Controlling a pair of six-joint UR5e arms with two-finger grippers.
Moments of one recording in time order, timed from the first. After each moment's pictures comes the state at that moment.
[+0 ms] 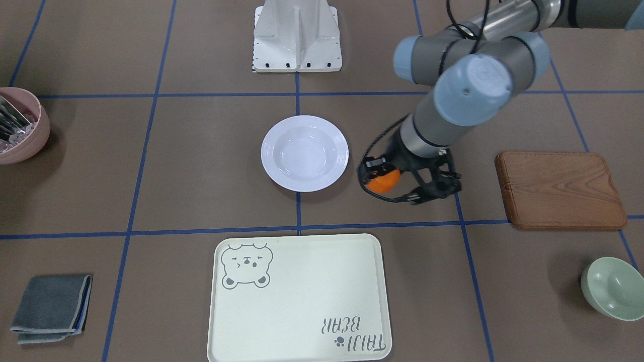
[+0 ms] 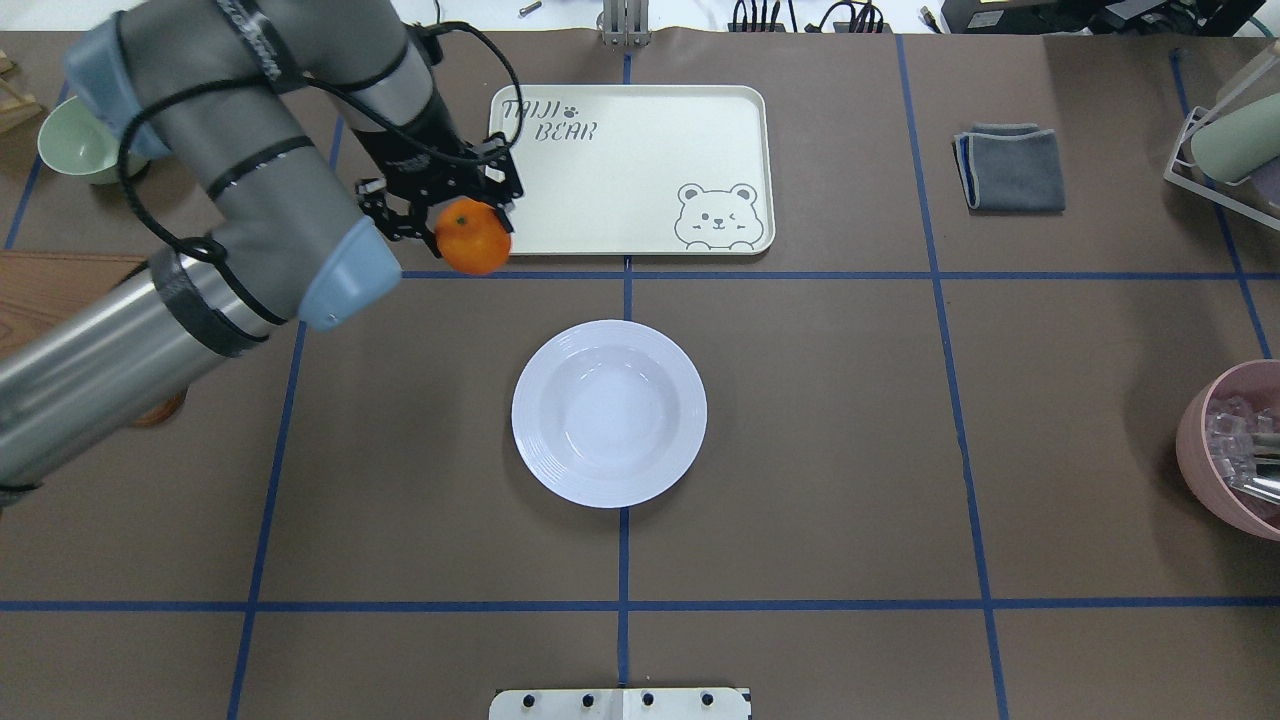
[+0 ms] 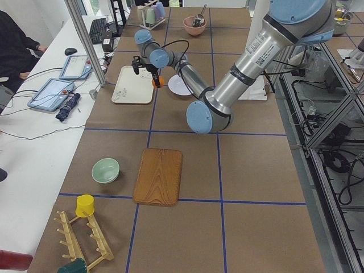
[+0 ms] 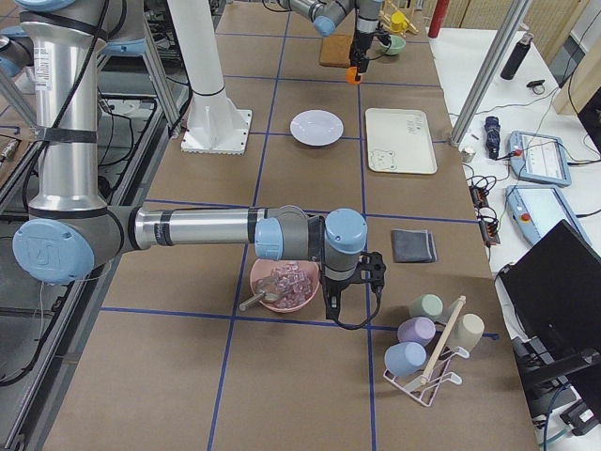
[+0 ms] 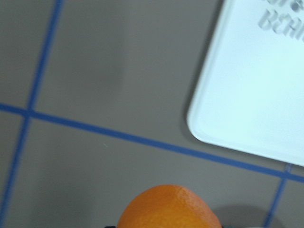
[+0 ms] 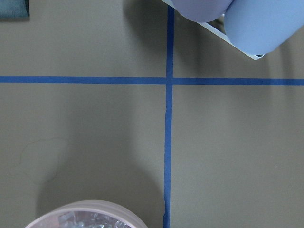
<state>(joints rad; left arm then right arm) -0.83 -2.37 -1.55 -1.51 -2.31 -1.29 1.54 -1.63 1.69 -1.61 2.36 0.03</state>
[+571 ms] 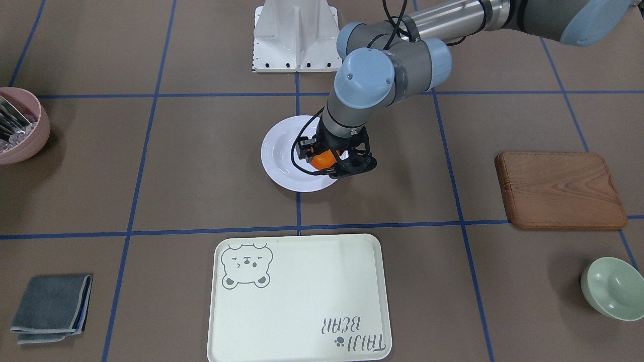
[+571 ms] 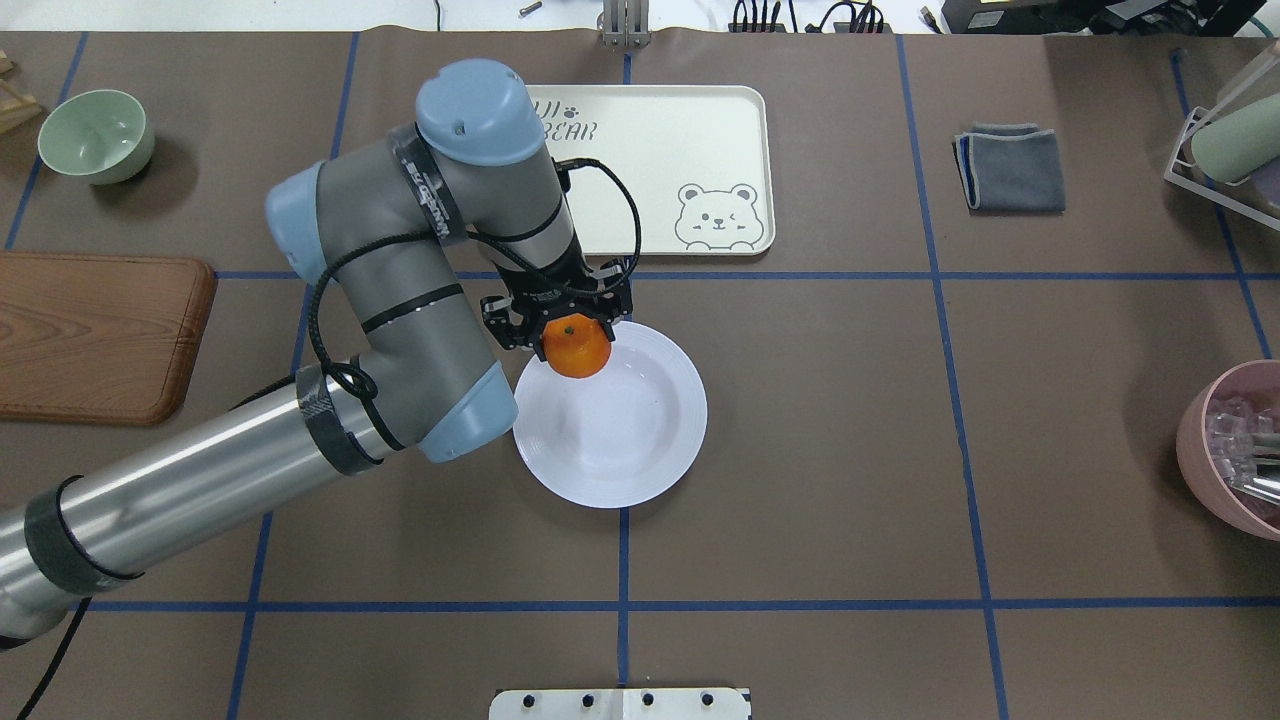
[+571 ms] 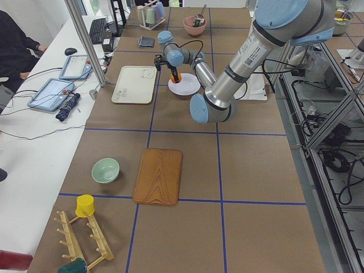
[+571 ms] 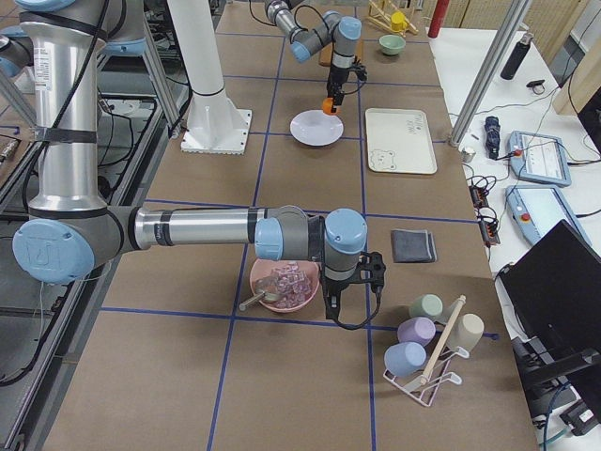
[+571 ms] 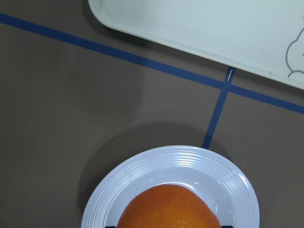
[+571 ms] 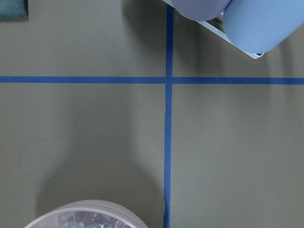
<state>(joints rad) -0.63 -2.41 -1.45 -1.63 -2.18 -1.40 1.54 -1.63 1.69 -1.61 2.36 0.04</state>
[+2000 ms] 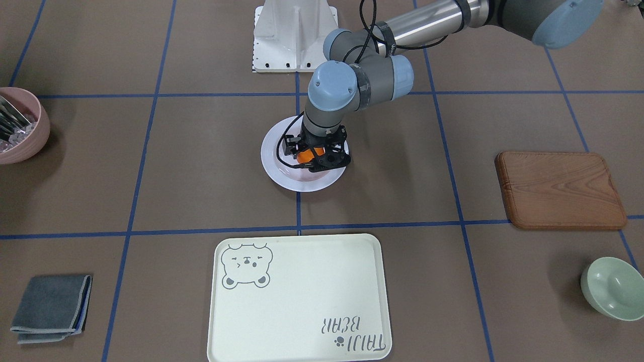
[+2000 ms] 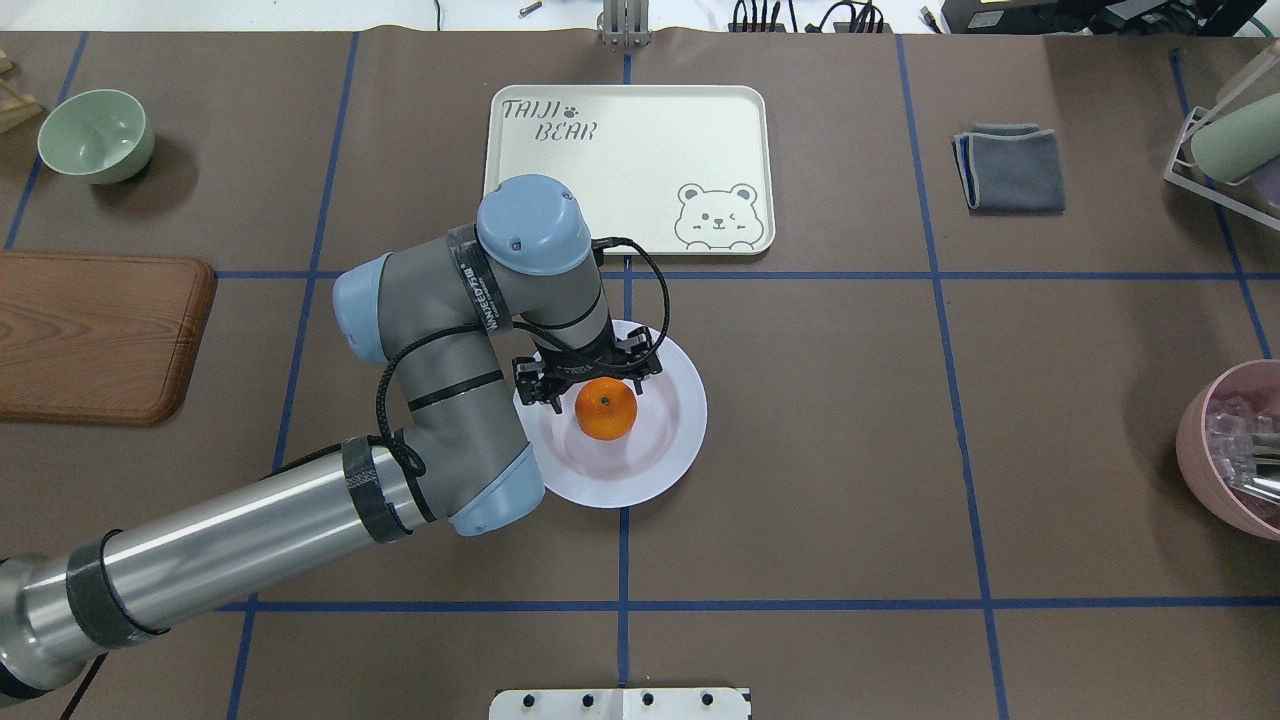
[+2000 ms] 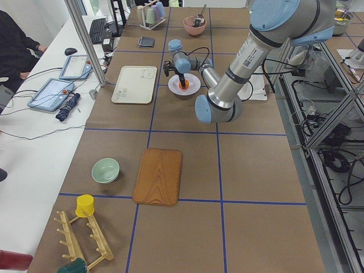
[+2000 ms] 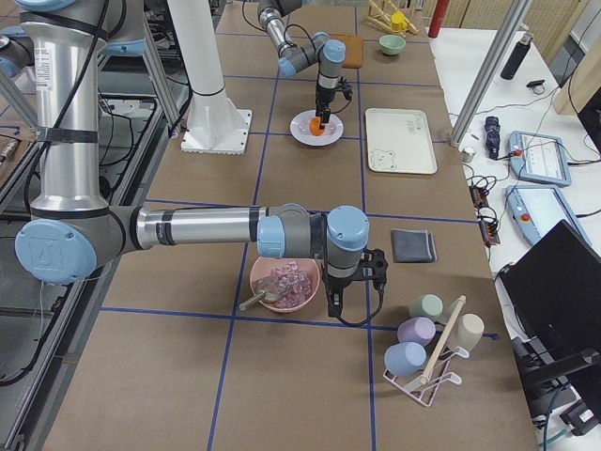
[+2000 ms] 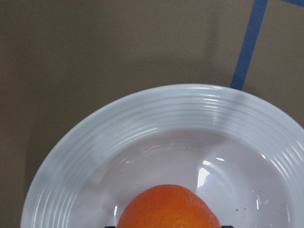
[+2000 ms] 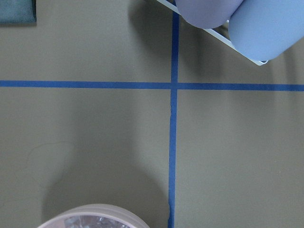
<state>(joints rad) -0.54 -2.41 -1.41 -1.71 -2.09 -1.42 1.54 -1.61 1.69 -1.62 2.37 0.04</state>
